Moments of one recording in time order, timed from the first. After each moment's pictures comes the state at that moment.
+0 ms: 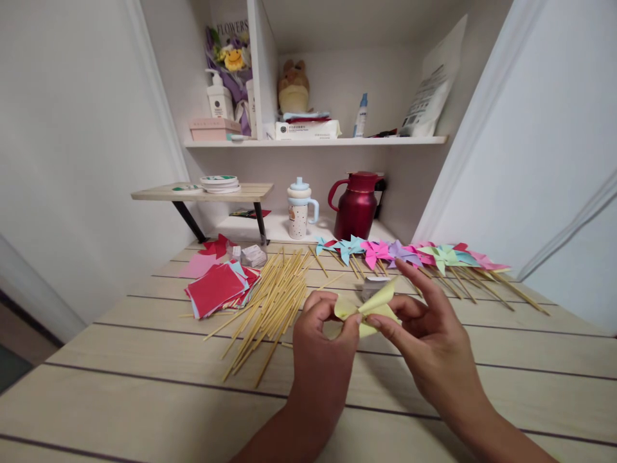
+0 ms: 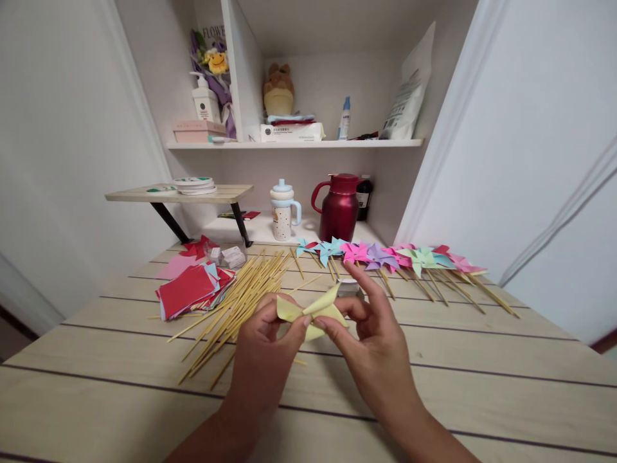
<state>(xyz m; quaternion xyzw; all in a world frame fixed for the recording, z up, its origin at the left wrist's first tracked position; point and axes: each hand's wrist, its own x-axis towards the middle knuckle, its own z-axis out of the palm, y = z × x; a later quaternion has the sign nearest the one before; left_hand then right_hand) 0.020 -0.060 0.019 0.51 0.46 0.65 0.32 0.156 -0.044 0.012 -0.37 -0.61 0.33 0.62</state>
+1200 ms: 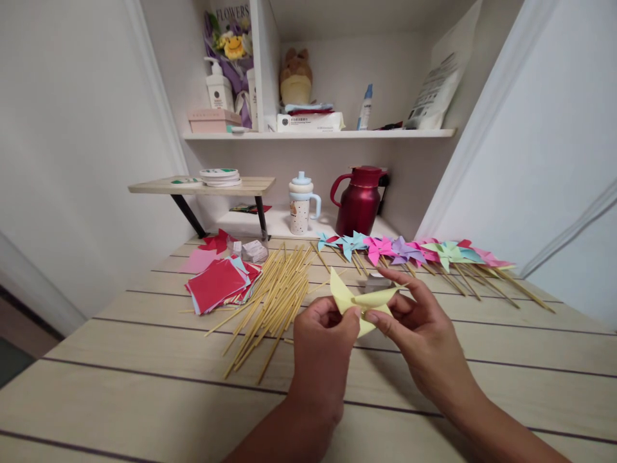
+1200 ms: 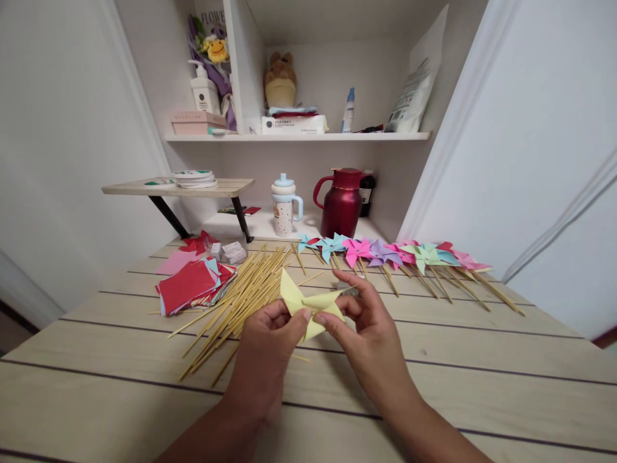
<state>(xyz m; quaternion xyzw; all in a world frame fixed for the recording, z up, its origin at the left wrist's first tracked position) 0.023 -0.058 0.018 0.36 0.44 0.62 0.54 0.155 -0.033 -0.001 -0.39 -0.59 0.41 0.58</state>
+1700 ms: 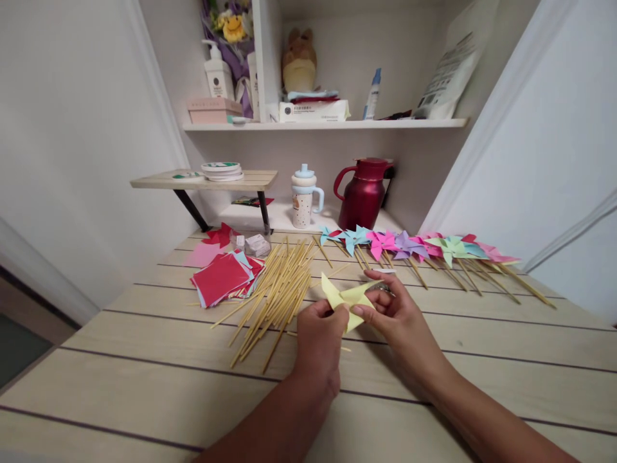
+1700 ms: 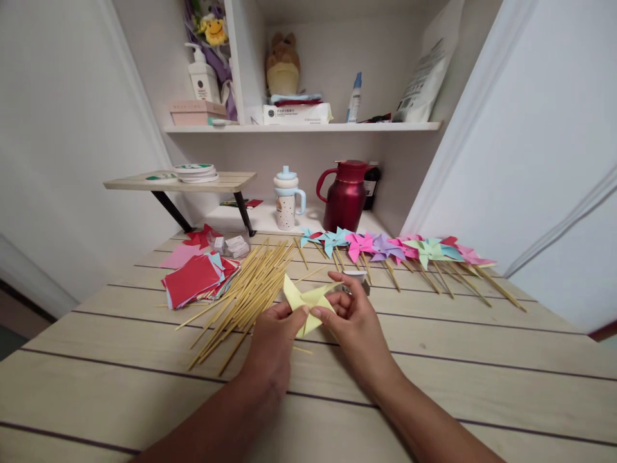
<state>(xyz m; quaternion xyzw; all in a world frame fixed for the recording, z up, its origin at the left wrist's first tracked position) 0.024 -0.041 -0.008 0.28 0.46 0.62 0.57 0.144 -0.017 -0.013 -0.39 -0.52 0.53 0.55</state>
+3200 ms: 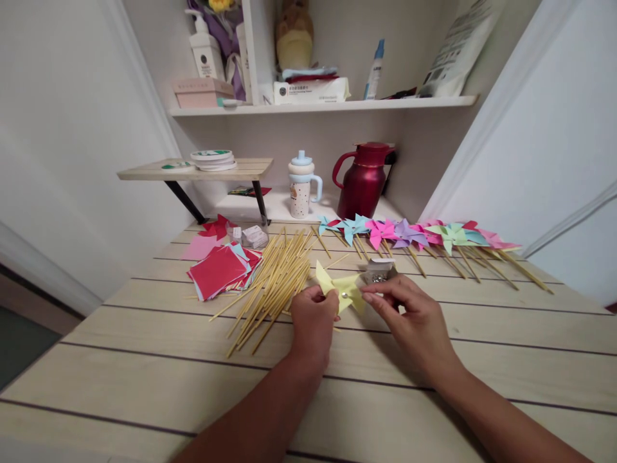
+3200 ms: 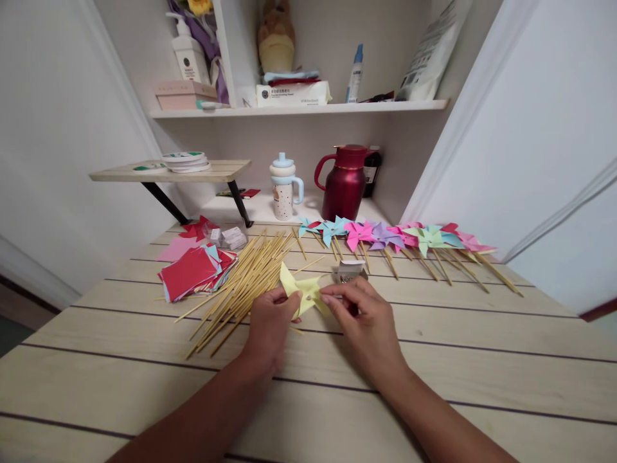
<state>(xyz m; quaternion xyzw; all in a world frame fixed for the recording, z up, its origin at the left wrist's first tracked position) 0.017 -0.024 -0.018 0.33 0.58 0.58 0.47 0.166 -0.023 -0.013 -0.47 -0.69 0.19 0.51</state>
